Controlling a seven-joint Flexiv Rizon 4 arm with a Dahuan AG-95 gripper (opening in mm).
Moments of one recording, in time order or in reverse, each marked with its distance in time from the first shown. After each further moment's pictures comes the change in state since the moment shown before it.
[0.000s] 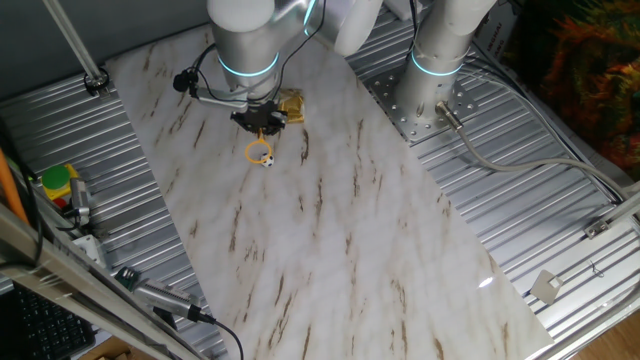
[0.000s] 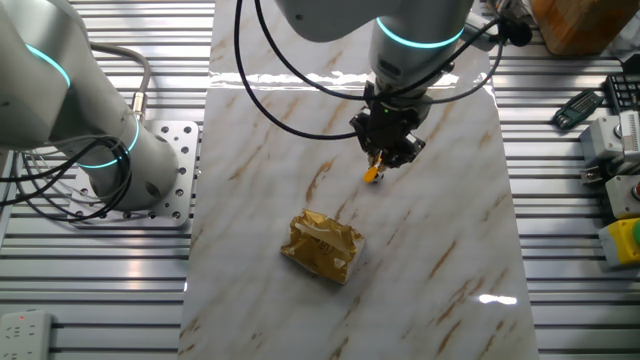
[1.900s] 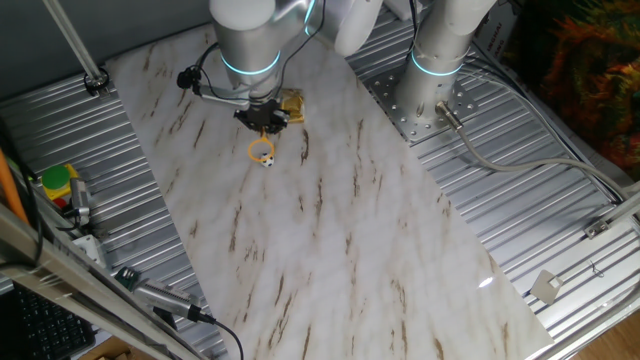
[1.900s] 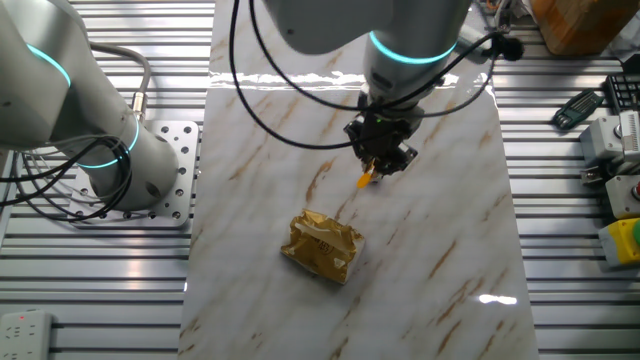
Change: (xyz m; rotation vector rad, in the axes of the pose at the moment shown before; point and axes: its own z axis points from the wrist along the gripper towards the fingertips) arm 0.016 0.006 0.020 0.000 -0.003 0.018
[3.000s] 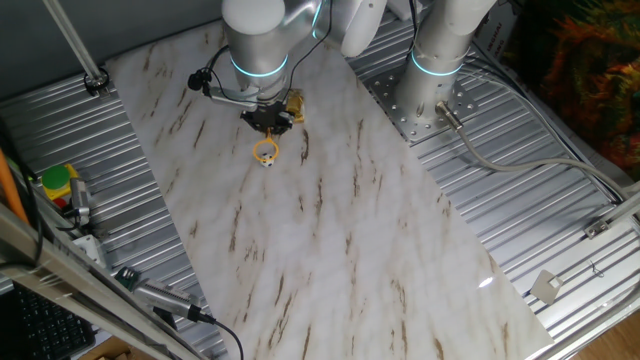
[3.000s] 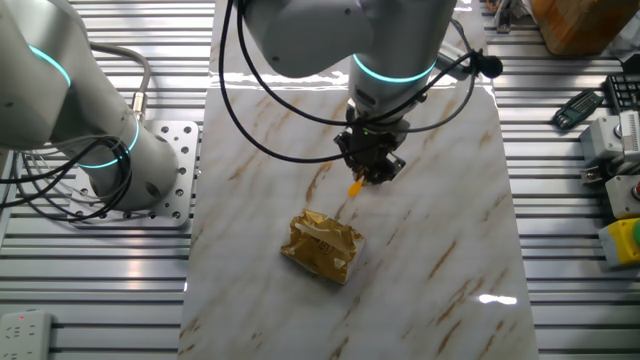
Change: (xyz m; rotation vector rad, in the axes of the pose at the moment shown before) arm 0.002 0.007 0.021 0.002 -0.001 0.009
